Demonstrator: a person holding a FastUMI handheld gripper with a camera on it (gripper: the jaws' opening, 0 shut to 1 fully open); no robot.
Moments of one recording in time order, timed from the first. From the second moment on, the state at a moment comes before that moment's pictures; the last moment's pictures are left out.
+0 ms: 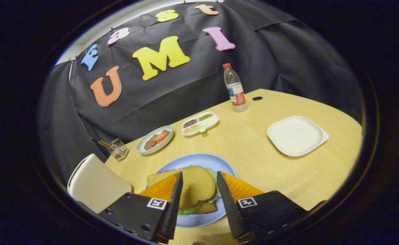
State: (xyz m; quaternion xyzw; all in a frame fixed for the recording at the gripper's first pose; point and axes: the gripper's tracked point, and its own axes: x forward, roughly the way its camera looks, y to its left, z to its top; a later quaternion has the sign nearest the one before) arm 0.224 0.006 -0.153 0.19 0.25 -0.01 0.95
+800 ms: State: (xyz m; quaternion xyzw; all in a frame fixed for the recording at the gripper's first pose) arm 0.053 -0.032 -0.016 0.02 0.09 0.00 1.00
